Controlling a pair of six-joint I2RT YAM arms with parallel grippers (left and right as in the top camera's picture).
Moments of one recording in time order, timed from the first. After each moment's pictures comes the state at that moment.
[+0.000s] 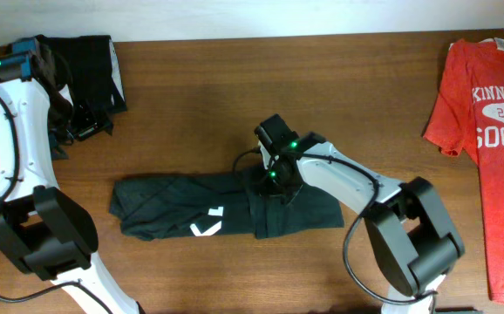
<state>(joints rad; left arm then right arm) 0.27 2.05 2.02 -1.50 0.03 -0.24 0.56 1.93 1.27 -0.71 -0.28 0.39</state>
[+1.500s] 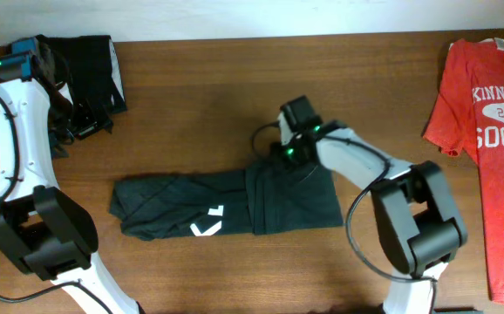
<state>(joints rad) 0.27 2.05 2.02 -1.48 0.03 -0.24 0.37 1.99 1.31 -0.57 -0.28 0.34</state>
